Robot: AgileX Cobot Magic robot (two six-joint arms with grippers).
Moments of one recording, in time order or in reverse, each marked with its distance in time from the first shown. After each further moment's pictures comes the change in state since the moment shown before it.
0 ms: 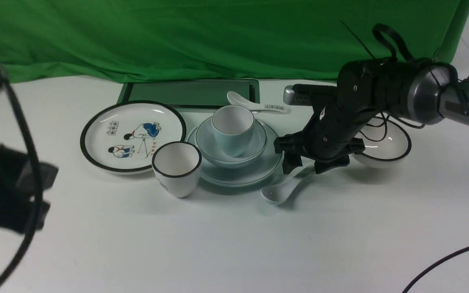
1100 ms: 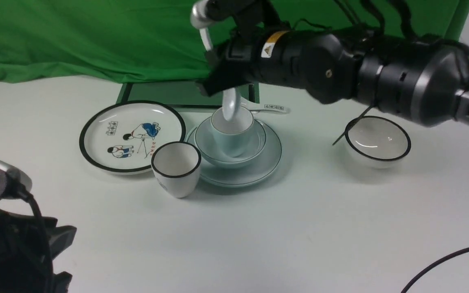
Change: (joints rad) right arm 0.246 -0.184 0.001 -0.010 -0.742 -0.569; left arm 0.000 -0.087 0.323 -0.002 -0.319 -0.036
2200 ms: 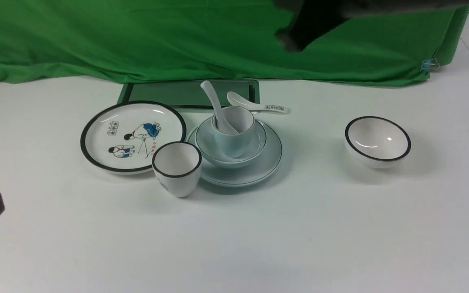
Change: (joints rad) right arm -0.021 -0.490 0.005 -0.219 0.608 0.008; left arm 0.000 -0.498 0.132 -0.001 -0.212 -0.005
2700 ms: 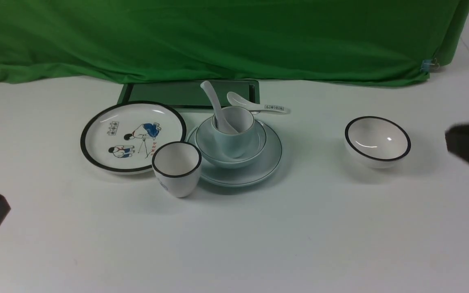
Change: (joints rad) right arm -0.004 -0.739 0.880 -0.209 -0.124 0.524; left arm 0.000 -0.067 0.150 0.062 -0.256 0.000
